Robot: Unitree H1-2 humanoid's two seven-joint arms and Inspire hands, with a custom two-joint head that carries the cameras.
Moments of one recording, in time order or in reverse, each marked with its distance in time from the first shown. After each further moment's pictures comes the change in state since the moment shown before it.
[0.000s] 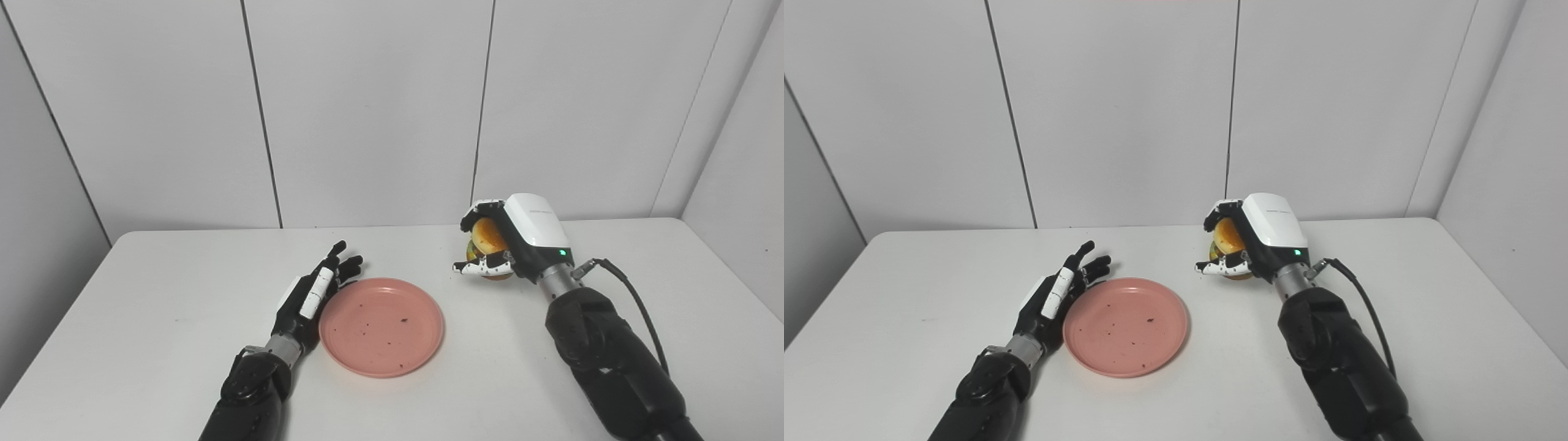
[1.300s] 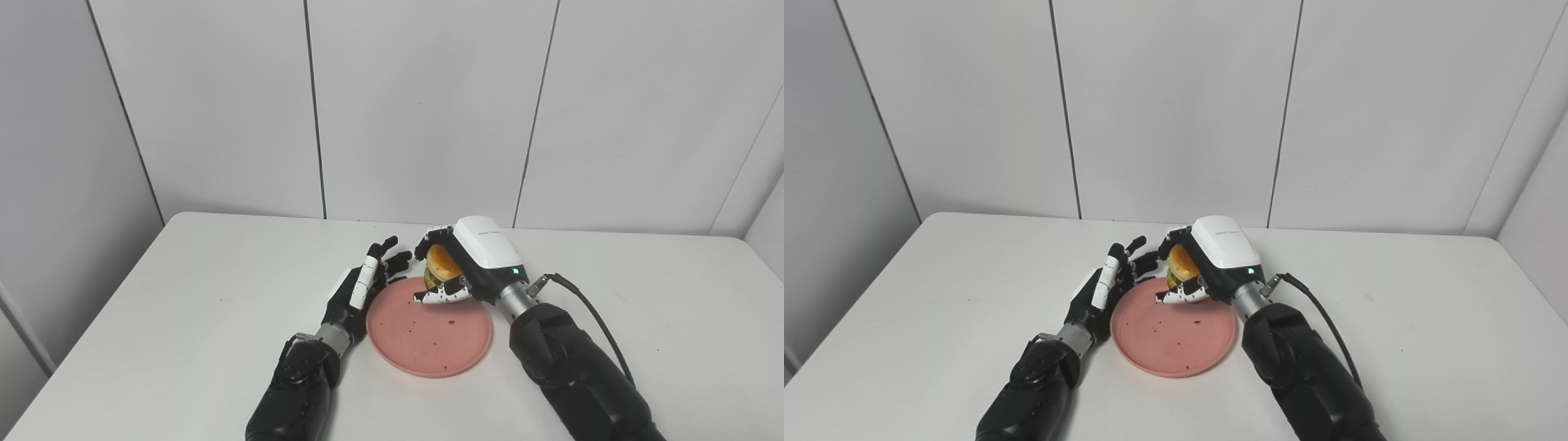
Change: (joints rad) left arm -0.001 -0.039 0.001 -0.005 0.001 -0.001 0.045; right arm -0.070 0.104 0.161 0.156 -0.019 -0.094 0.000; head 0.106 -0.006
